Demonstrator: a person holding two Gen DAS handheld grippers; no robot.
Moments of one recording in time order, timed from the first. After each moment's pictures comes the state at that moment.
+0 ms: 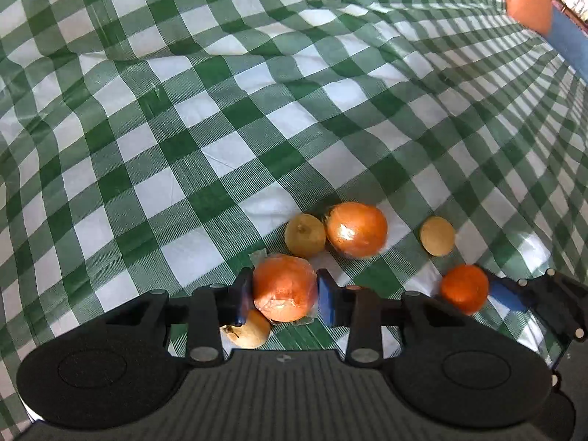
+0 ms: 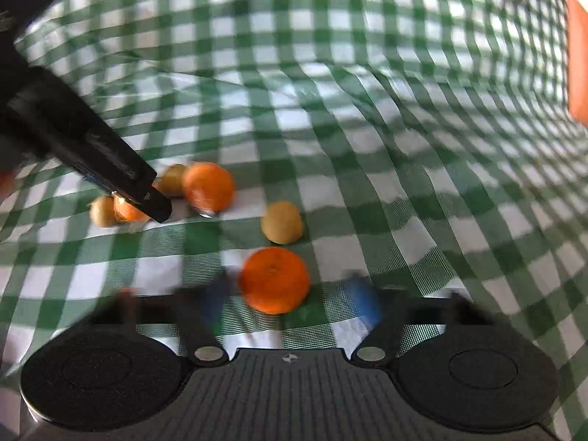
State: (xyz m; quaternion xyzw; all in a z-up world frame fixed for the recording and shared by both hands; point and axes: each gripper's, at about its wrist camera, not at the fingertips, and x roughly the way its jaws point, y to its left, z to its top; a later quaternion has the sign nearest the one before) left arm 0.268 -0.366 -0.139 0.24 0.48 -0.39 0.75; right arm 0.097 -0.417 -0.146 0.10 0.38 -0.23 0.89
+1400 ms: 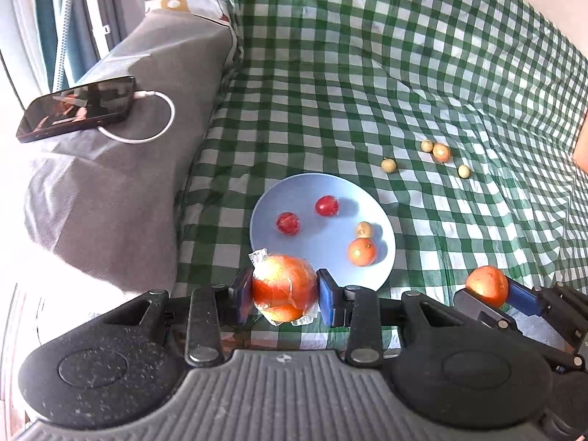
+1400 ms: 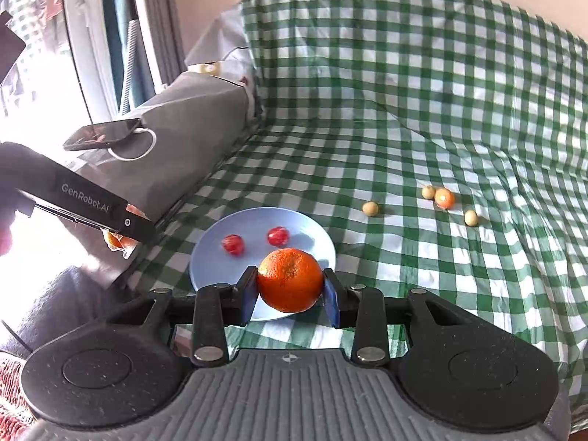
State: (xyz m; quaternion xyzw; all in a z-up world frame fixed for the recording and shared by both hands) left arm 0.014 0.015 0.034 0.05 0.47 -0.15 0.87; right arm -0.085 -0.164 0.029 0.05 0.34 -0.01 0.94
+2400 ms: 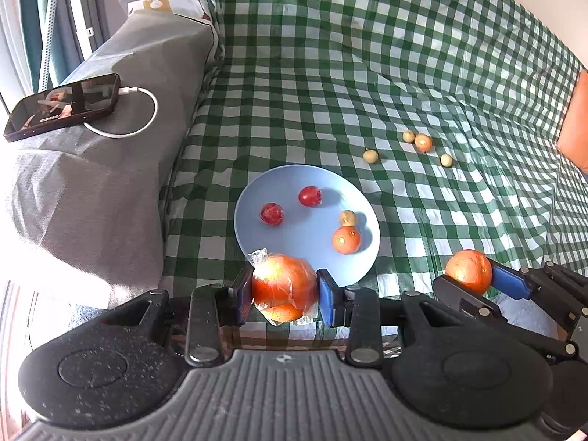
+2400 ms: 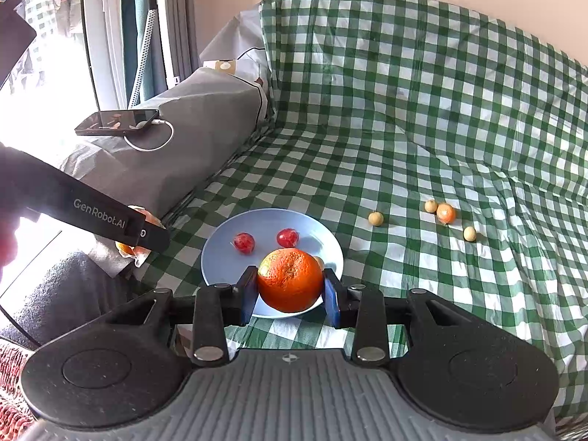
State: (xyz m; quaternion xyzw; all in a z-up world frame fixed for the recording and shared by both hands) left arm 0.002 0.008 0.029 0.05 0.47 -0.18 0.86; right arm -0.089 -0.150 0.033 0.02 0.35 -0.01 0.94
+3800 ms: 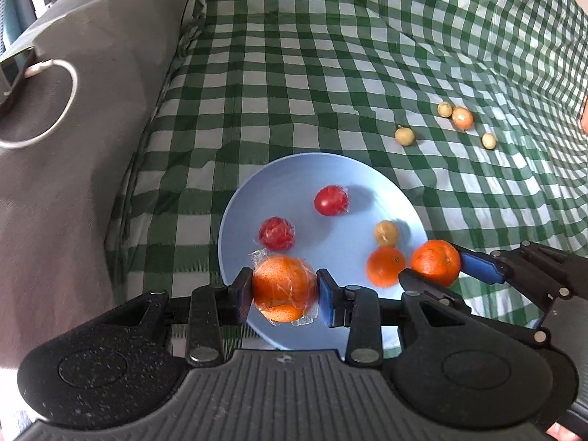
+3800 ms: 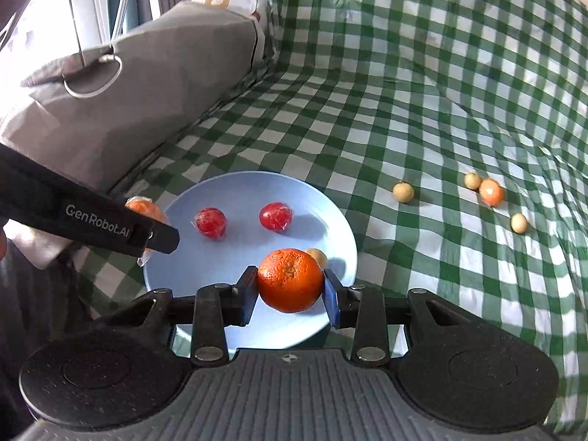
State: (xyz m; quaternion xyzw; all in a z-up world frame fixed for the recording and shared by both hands) left arm 0.106 -0.032 -0.060 0.08 0.52 -0.19 0.83; right arm 0.030 -0.167 -0.057 0.00 0.42 0.02 0.91
